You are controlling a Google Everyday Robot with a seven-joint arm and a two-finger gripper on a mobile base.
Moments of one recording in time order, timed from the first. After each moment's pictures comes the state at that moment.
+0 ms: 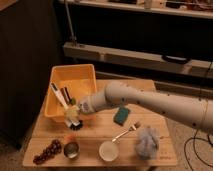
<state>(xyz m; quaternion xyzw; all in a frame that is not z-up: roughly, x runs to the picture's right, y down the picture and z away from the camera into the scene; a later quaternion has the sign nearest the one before) -0.173 0.108 0.646 -0.47 -0.32 0.47 0.68</state>
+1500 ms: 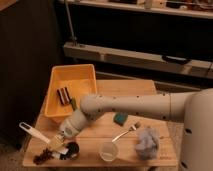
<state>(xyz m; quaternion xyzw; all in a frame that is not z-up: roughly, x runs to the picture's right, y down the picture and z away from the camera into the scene) -0.233 0.235 0.618 -0.58 -0.29 0.29 0.70</state>
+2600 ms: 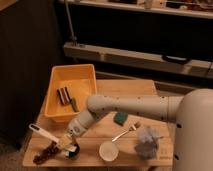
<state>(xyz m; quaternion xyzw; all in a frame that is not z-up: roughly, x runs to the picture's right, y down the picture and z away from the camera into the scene) -0.209 0.244 0.659 -0.59 -0.29 0.27 0.70</state>
